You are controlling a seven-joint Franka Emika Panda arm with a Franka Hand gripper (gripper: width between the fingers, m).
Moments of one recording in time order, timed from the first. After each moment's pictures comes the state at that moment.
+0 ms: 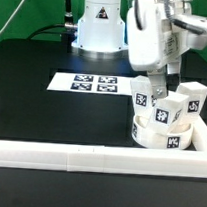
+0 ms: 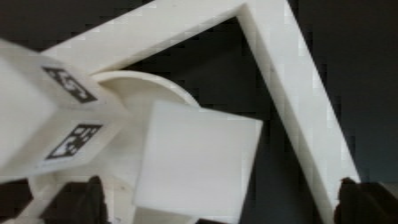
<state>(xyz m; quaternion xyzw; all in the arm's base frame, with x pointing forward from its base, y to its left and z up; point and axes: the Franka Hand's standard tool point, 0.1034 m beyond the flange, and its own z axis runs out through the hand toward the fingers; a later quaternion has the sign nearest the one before) 0.609 0.078 0.098 -0.57 0.81 0.02 0.13</state>
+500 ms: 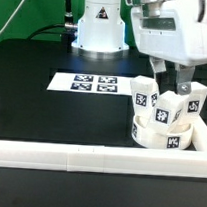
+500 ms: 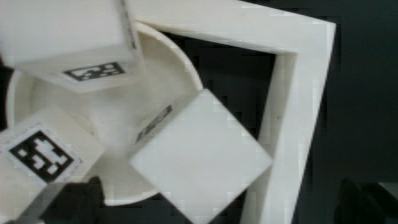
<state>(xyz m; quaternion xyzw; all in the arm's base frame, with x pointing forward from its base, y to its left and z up) 0.612 0.080 0.103 -0.78 0.61 0.00 0.12</state>
